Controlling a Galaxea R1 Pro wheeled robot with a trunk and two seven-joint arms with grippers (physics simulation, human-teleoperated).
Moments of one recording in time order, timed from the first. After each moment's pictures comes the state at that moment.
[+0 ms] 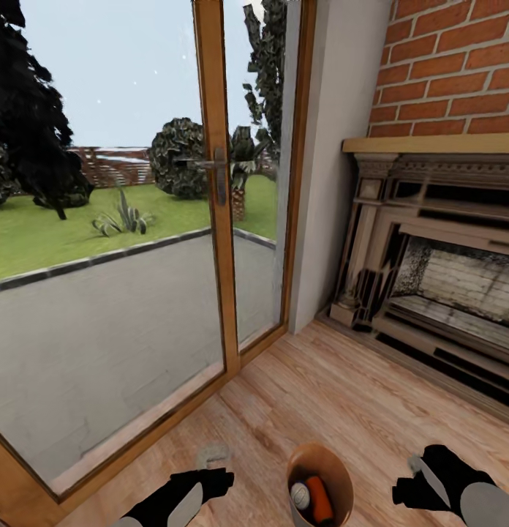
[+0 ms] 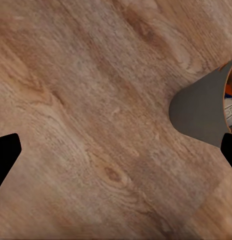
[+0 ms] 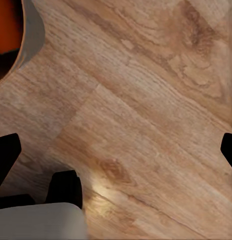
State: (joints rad) left arm -0.53 -0.10 -0.53 -0.34 0.67 0.22 0.14; right arm -0.65 -0.27 -0.08 -0.19 0.12 0.64 0.17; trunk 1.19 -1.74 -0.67
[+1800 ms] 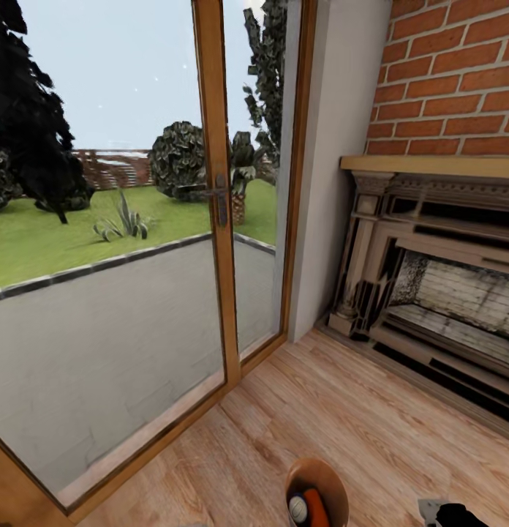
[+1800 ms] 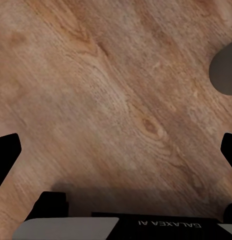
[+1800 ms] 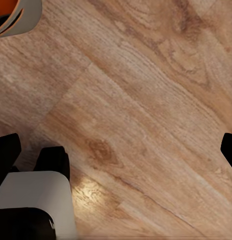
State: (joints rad) left arm -0.34 -0.09 -0.53 -0.18 0.63 -0.04 0.14; right arm -0.51 -0.26 -0.07 -0.14 0.12 0.42 0.16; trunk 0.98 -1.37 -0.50
